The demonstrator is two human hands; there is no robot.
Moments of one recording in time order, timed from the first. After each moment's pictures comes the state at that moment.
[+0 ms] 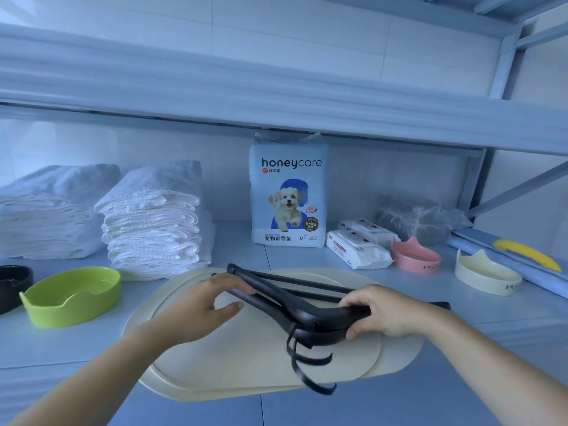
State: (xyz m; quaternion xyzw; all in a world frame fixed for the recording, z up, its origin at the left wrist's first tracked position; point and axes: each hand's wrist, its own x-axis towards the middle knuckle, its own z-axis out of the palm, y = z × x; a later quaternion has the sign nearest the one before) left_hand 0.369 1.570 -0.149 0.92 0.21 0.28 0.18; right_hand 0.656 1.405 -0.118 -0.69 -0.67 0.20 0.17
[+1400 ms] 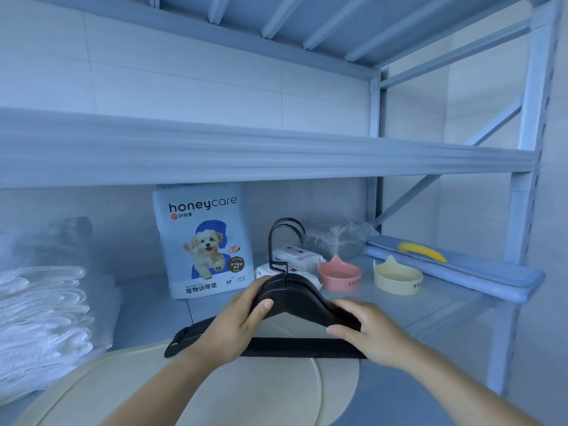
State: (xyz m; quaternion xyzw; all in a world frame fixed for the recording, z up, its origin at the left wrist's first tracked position) left_hand 0.531 1.536 -0.104 0.90 0.05 0.29 0.32; right_hand 0.708 1.349 -0.127 -0.74 -0.55 -0.01 0.37
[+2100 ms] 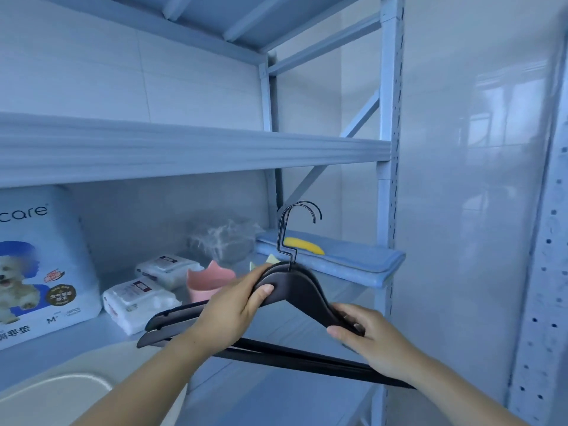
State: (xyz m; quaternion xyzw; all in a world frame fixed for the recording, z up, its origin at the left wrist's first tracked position) left_hand 0.747 1.376 -0.087 0.93 -0.06 0.26 0.25; right_hand 0.843 1.145 -0.138 -0.78 -0.42 0.00 0.46
